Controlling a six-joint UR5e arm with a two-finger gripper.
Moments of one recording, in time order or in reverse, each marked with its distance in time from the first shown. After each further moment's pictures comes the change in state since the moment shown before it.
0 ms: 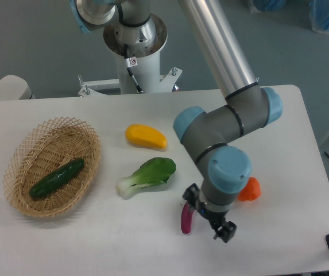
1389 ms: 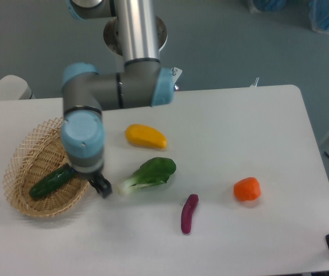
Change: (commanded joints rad) arm -0.397 0.264 -0.382 -0.040 -0.032 -0.415
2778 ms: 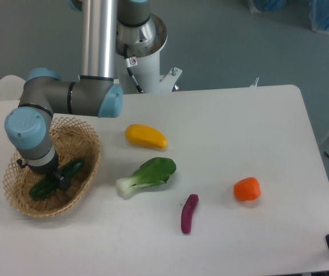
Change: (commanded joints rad) arm -0.135 -0.112 -0.043 0.272 0.086 -0.241
